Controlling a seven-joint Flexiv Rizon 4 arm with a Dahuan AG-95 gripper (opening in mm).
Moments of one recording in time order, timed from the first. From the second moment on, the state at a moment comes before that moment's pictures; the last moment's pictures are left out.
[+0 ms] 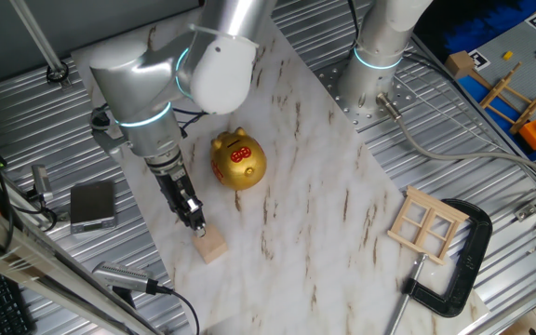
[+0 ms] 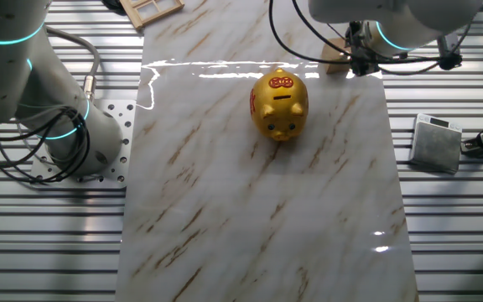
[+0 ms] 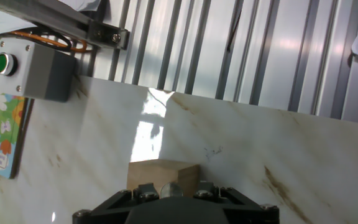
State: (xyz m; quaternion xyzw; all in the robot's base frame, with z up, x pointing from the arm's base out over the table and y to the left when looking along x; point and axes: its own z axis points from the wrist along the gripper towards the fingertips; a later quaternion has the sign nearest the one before) arm 0.610 0.187 0.074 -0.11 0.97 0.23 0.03
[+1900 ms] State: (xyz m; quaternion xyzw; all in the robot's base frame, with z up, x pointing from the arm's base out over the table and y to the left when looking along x) arm 0.604 0.189 0.071 -0.11 0.96 0.25 0.02
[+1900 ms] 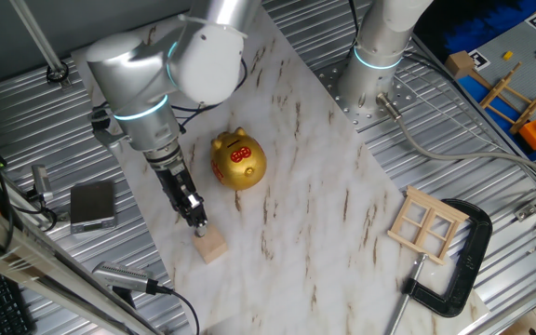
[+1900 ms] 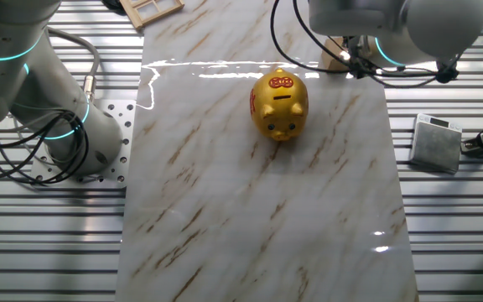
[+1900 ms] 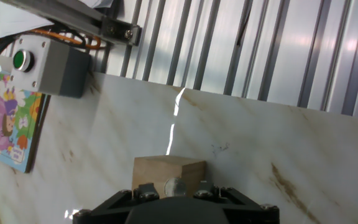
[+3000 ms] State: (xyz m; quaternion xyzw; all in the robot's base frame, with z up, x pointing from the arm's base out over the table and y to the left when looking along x) arm 0.601 0.186 0.073 -0.10 0.96 0.28 0.03
